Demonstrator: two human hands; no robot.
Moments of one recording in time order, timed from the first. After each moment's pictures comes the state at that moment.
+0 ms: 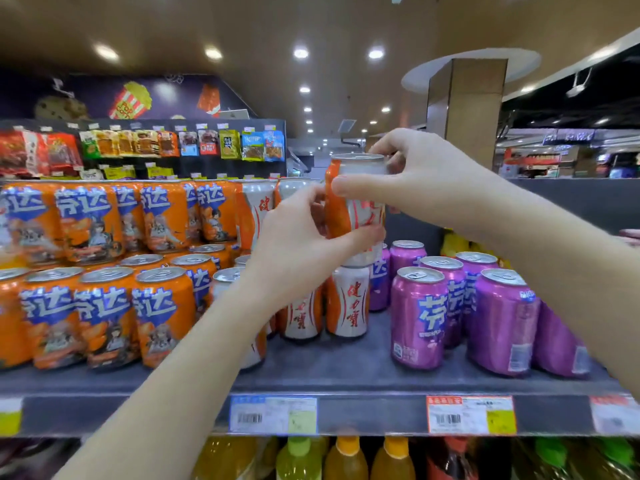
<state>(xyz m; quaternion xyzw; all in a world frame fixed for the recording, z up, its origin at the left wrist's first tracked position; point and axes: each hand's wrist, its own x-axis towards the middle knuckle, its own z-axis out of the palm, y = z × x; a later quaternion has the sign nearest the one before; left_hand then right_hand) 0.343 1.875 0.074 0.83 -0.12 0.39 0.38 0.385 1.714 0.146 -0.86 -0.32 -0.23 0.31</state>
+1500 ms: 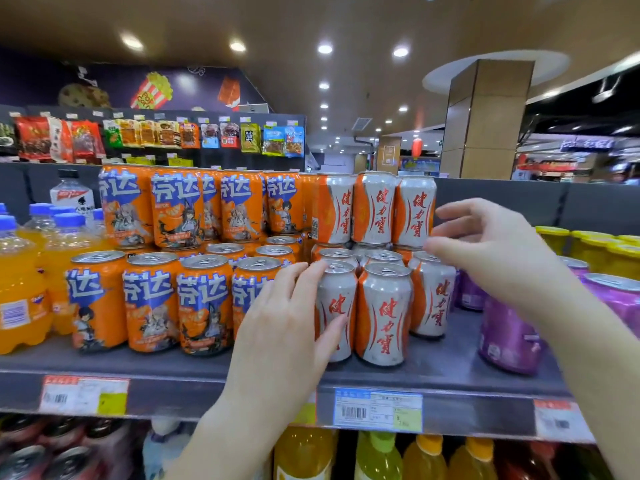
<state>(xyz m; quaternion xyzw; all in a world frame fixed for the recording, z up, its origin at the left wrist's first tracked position) 0.283 1.986 -0.030 0.88 -0.02 0.46 0.13 0.366 1.768 0.072 -0.85 -0.21 -0.21 0.44</state>
